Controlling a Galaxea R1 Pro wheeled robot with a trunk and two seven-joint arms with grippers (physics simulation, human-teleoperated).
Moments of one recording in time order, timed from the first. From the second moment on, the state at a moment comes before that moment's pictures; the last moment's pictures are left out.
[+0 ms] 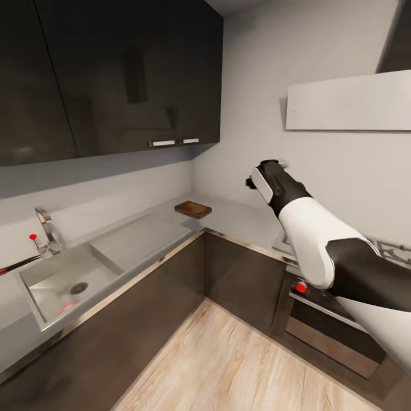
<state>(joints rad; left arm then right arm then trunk) 0.01 -0.01 0.02 -0.34 0.00 -0.41 0.00 -1.54 0.14 0.03 -0.39 -0.09 0.67 -0.44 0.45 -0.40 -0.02</state>
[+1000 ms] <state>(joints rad) 0.01 -0.01 0.02 -0.34 0.00 -0.41 0.00 -1.54 0.13 0.03 -0.25 -0.04 0.66 -0.04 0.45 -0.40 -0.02</state>
